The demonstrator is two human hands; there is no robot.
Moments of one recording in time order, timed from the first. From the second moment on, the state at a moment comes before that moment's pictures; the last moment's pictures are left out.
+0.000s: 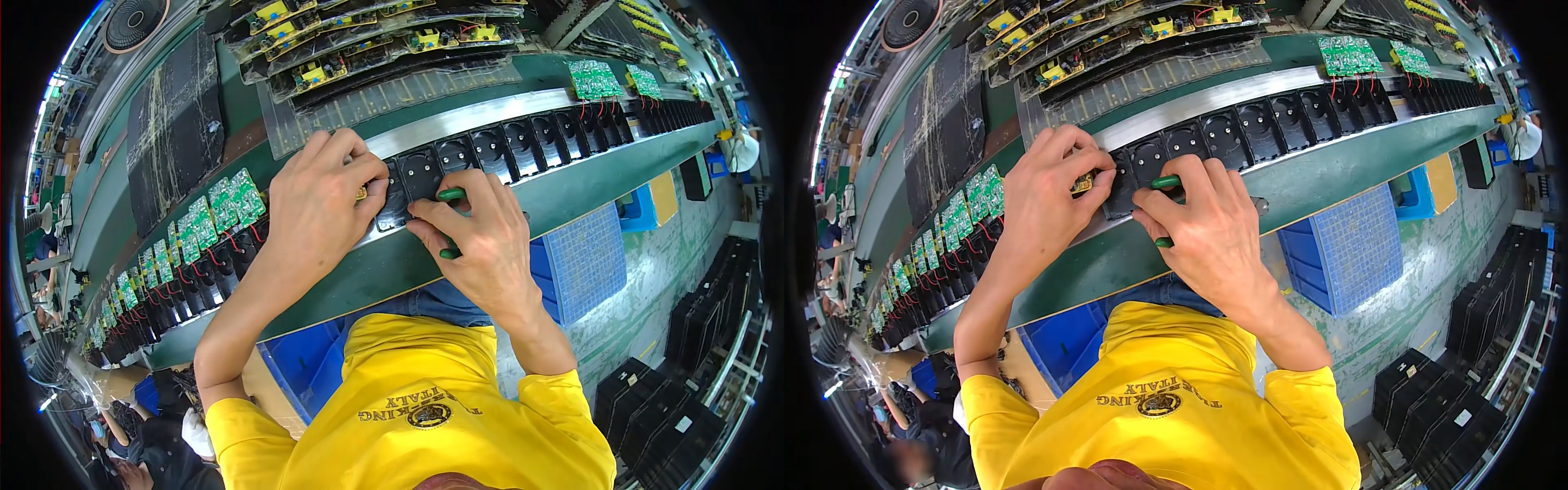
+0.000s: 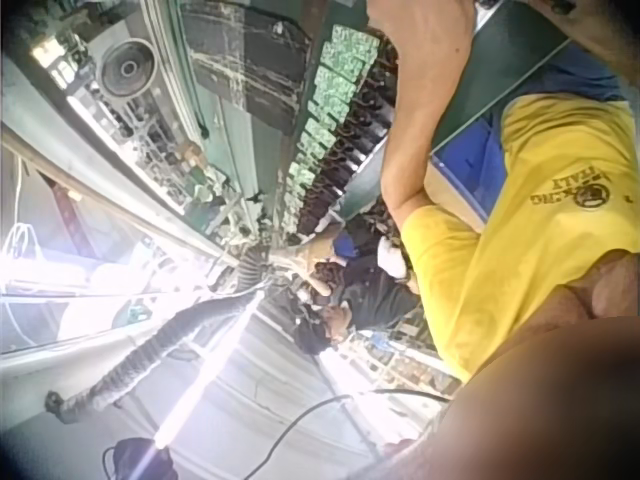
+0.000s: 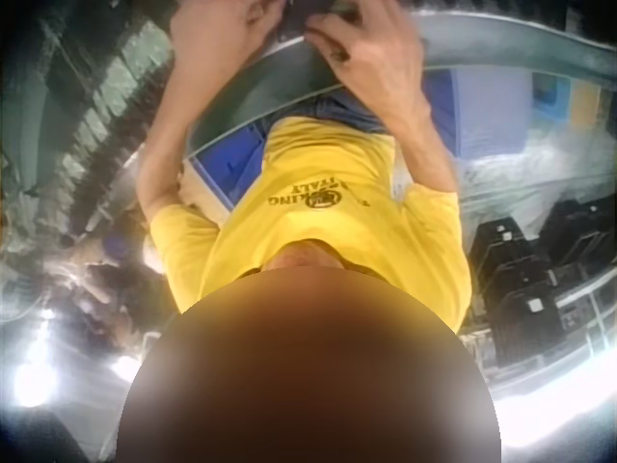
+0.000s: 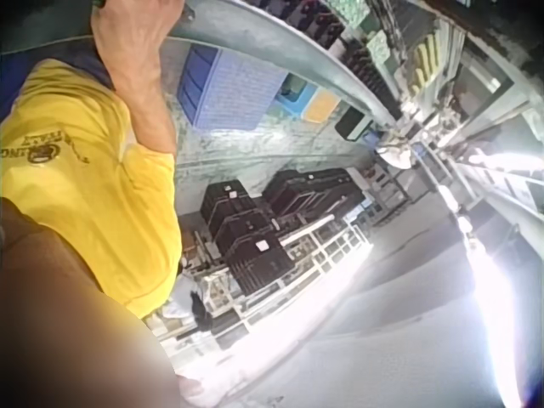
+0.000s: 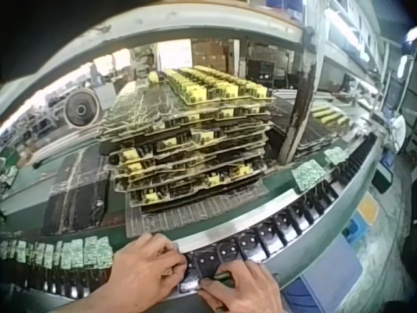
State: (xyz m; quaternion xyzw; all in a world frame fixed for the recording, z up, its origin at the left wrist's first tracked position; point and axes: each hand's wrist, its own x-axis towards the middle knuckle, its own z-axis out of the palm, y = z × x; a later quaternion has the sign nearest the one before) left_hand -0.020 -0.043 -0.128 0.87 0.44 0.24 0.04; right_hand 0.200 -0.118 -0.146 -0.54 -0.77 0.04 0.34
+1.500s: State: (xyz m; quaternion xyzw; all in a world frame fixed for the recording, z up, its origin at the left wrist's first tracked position) left_hand -0.016 -0.045 -0.155 0.85 0.45 0.25 0.01; right_hand 0.153 -0.023 -0.139 -0.23 -0.47 0.57 0.63
